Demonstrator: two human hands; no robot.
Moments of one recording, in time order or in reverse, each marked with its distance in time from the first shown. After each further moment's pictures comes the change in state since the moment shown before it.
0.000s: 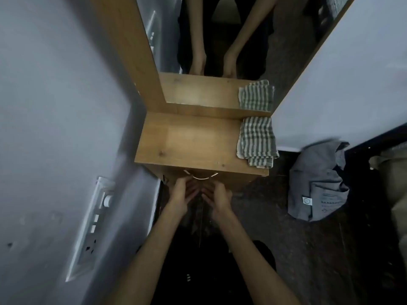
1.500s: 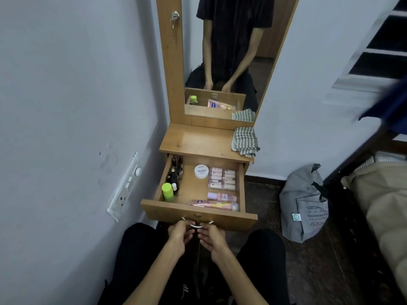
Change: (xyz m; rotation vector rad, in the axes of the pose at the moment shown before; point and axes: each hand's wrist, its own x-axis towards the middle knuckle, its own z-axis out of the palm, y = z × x) left_hand -0.099 -0.147 -0.135 0.033 0.074 0.082; right_hand -0.096 0.152 -0.133 -0.276 -0.159 -0.060
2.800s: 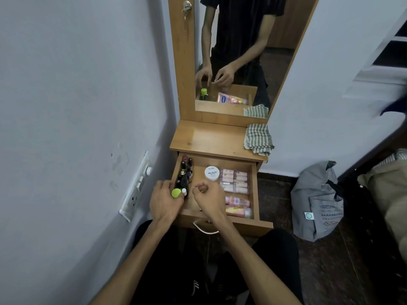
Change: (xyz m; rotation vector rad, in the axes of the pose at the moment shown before) left_hand -0.001 0.110 -0.032 0.997 0.317 0.925; right_hand -0.014 -0.084 0.079 -0.760 0.008 -0.795
